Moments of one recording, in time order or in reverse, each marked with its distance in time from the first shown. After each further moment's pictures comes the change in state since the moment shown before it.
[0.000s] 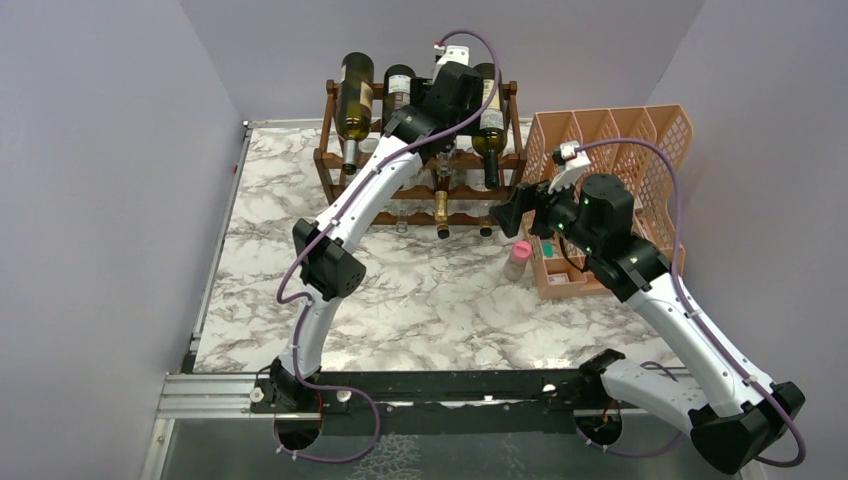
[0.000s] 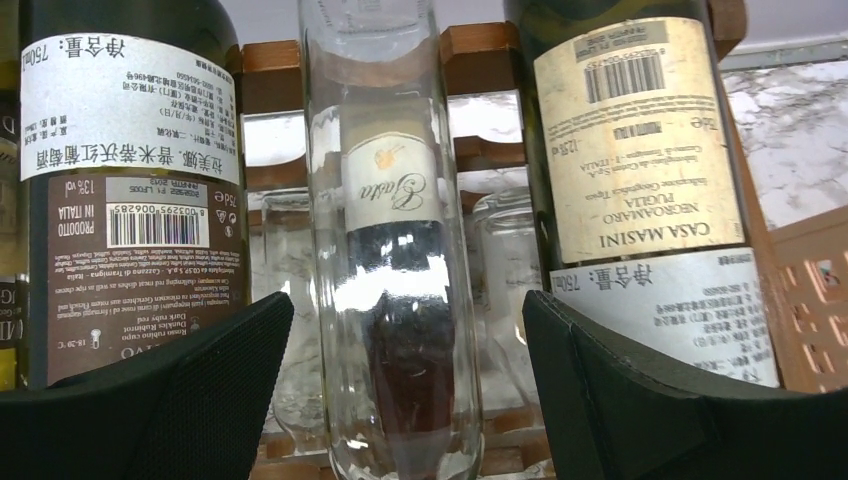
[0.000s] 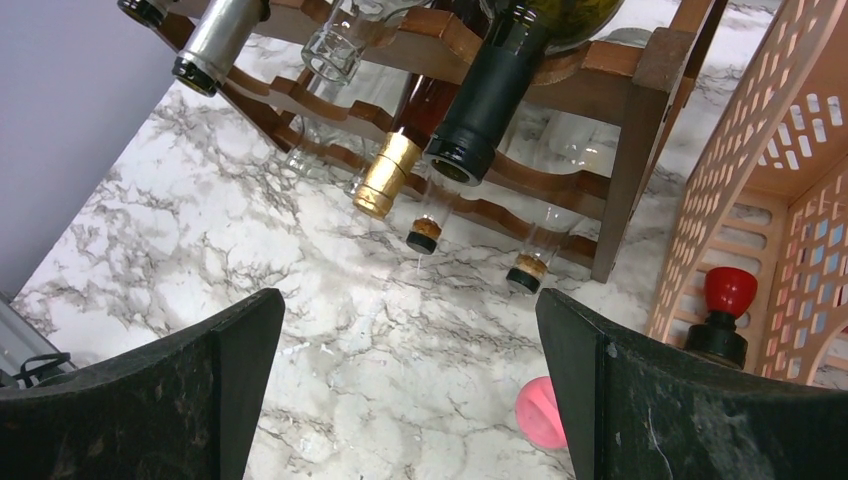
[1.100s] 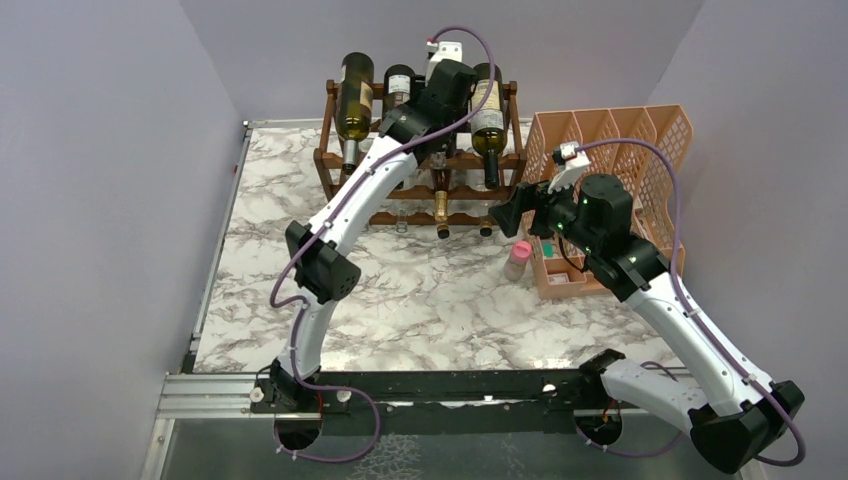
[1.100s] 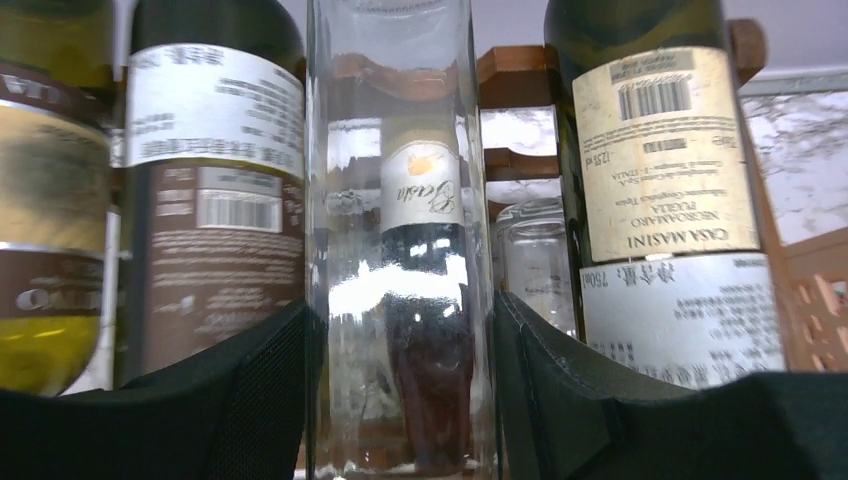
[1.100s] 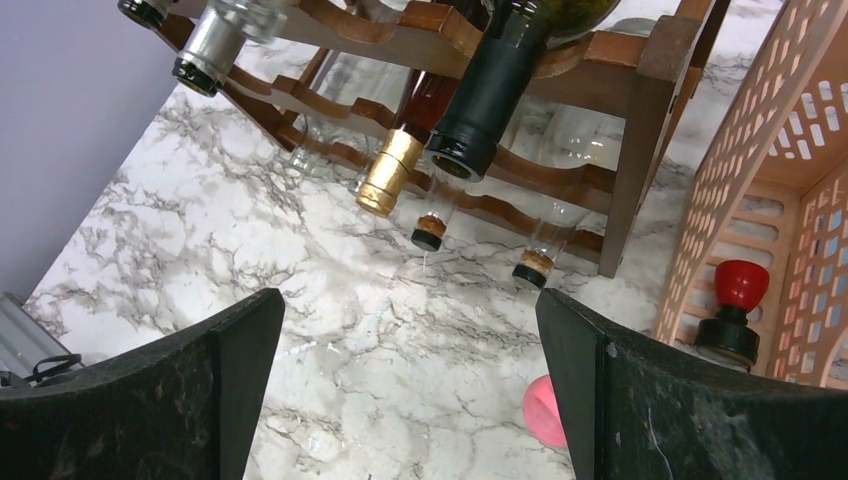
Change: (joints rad) left arm 0.002 -0.019 -0.022 0.001 -0.070 -0.001; right arm 0.000 0.003 -0.004 -0.001 0.000 0.021
